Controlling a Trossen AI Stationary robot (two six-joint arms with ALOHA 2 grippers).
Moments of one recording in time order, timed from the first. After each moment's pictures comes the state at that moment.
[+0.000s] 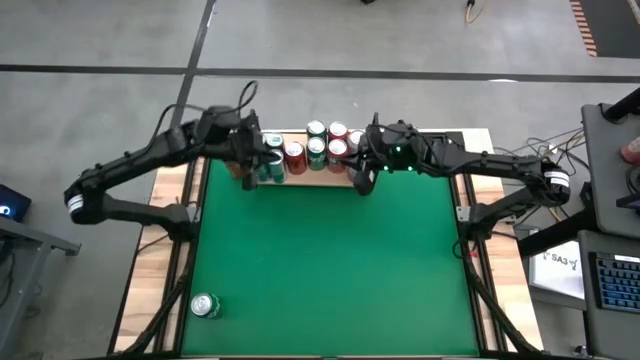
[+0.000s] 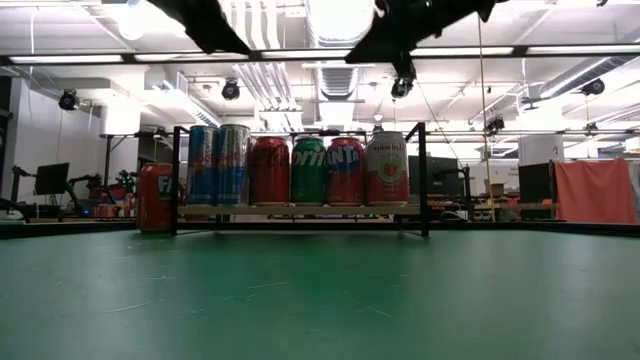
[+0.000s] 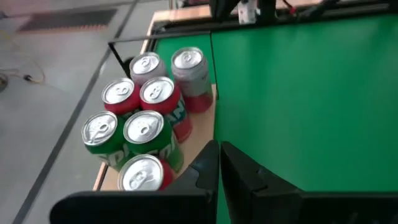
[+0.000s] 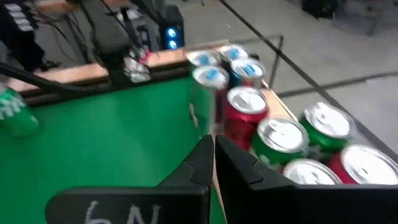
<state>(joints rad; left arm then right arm) 0.47 1.12 1.18 -0.64 0.24 0.37 -0.29 1.36 1.12 -0.13 -0.07 0.03</state>
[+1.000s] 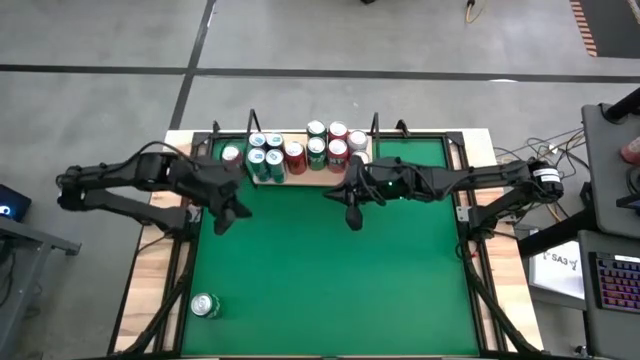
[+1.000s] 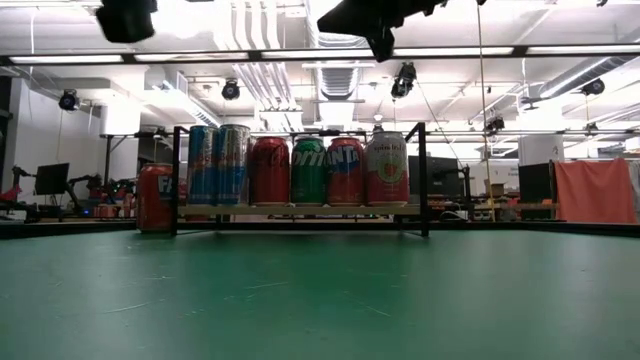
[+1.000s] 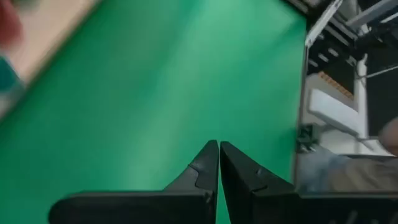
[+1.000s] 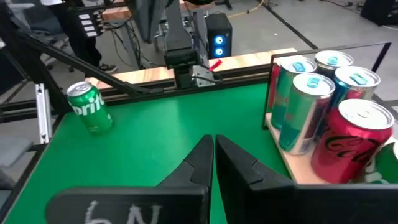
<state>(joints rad) 0.01 0.93 1.14 -0.99 0.15 -0.51 -0.05 1.43 1.12 0.00 -0.02 0.12</state>
